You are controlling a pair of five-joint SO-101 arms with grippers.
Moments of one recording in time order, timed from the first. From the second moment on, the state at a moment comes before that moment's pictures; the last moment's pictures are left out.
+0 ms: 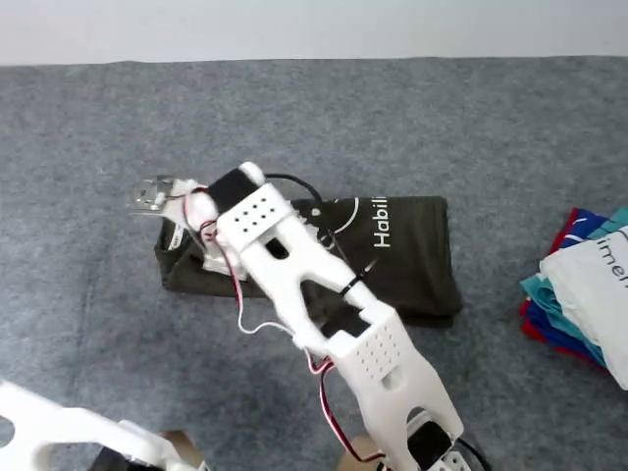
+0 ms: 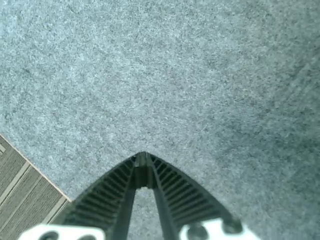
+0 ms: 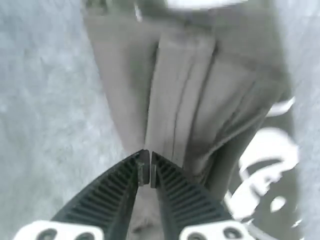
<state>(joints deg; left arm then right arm) -71.7 -35.0 36.4 79.4 -21.6 -45.7 44.9 -49.4 92.1 32.0</state>
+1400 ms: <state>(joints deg) -71.7 -35.0 36.4 79.4 -21.6 -47.0 58.6 -69.2 97.1 35.7</state>
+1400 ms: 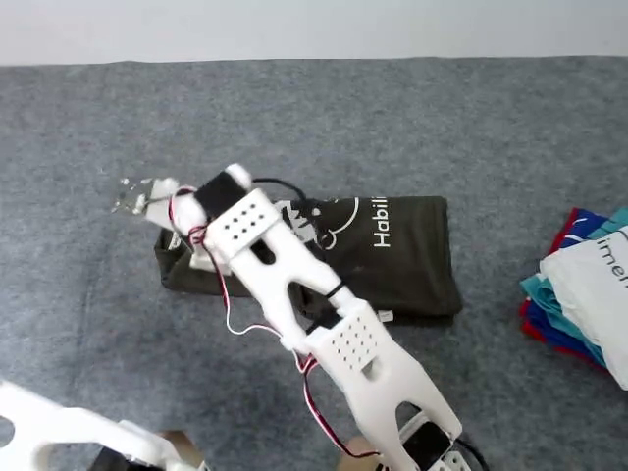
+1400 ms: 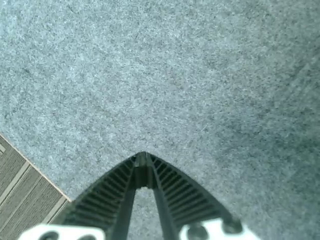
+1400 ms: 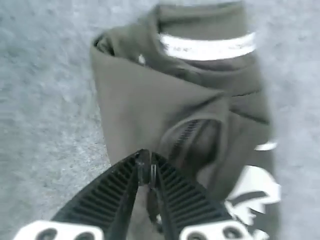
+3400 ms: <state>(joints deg) -71.7 -35.1 36.4 79.4 -21.6 -49.6 73.5 -82.3 100.5 35.6</state>
